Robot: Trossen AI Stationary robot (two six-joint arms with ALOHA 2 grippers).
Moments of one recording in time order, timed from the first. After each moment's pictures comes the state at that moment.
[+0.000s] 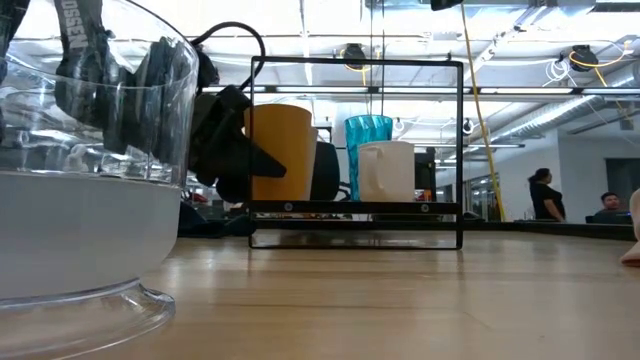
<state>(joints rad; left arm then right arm) 0.07 1.73 0.43 0.93 0.18 -0.22 -0.36 1.20 1.42 -0.57 -0.63 1.03</state>
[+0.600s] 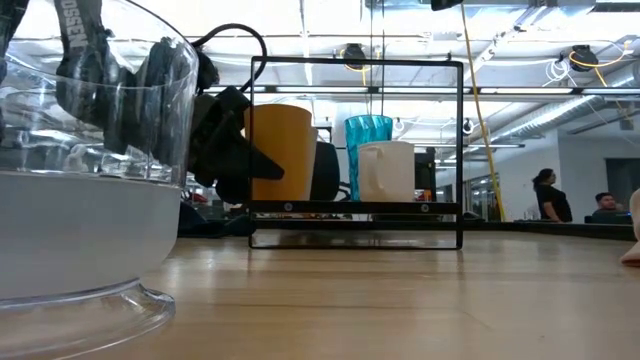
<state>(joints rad) 0.07 1.72 0.44 0.89 0.21 -0.21 -0.36 1.20 1.42 -0.57 -0.63 1.04</state>
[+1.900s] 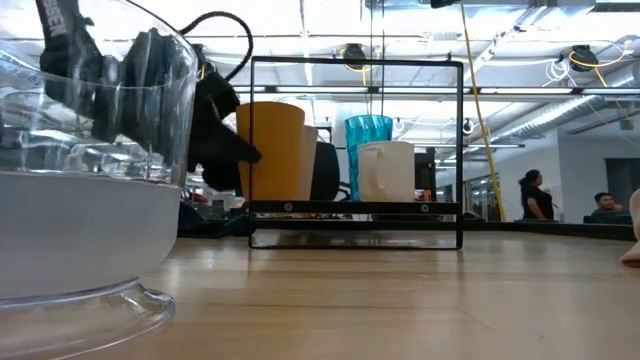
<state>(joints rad) 0.10 1.57 0.38 0.80 0.25 -0.18 -0.35 1.20 1.42 -0.56 -0.63 1.03</state>
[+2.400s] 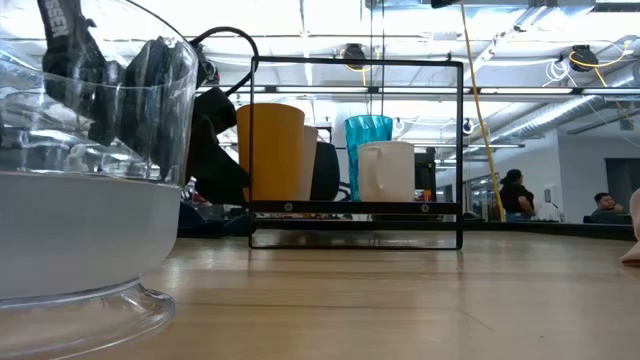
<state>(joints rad) 0.11 1.57 0.38 0.70 0.24 -0.15 -0.35 1.20 1.42 -0.56 -0.63 1.05</state>
